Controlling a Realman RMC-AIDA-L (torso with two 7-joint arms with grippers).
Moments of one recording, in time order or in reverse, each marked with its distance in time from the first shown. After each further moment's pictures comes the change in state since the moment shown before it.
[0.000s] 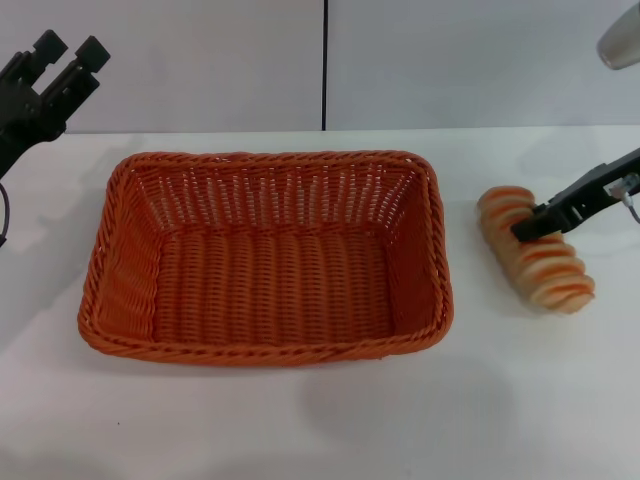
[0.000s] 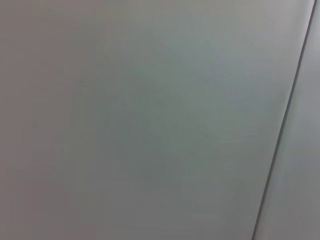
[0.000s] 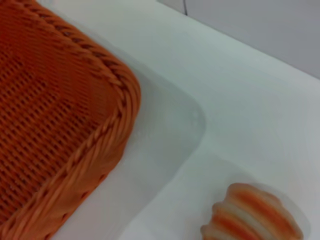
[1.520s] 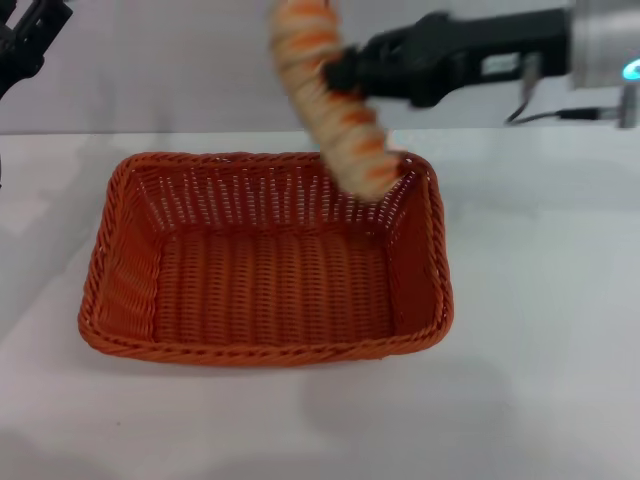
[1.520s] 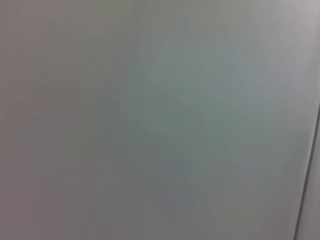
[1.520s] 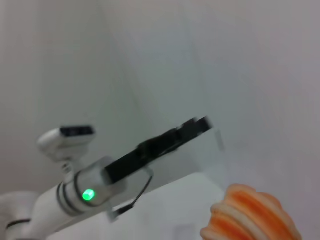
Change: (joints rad) left arm -0.060 -0.002 -0.003 -0.020 -0.143 -0.015 0.032; right arm -0.059 0.064 -0.123 -0.144 0.830 -0.095 -0.287
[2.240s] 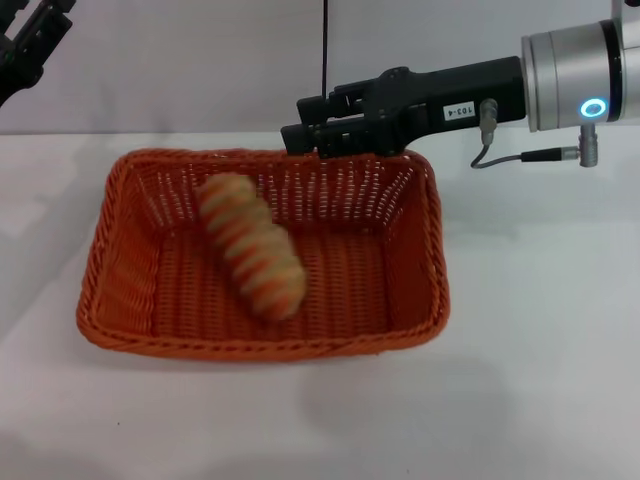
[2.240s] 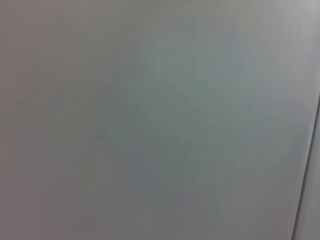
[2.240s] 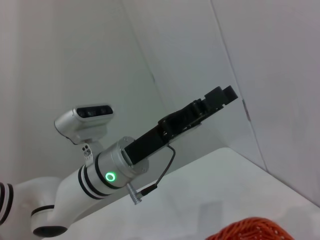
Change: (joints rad) left arm 0.013 0.004 0.008 -0.001 0.007 -0.001 0.007; right arm 0.023 0.012 -0.068 0.107 0.016 0.015 0.006
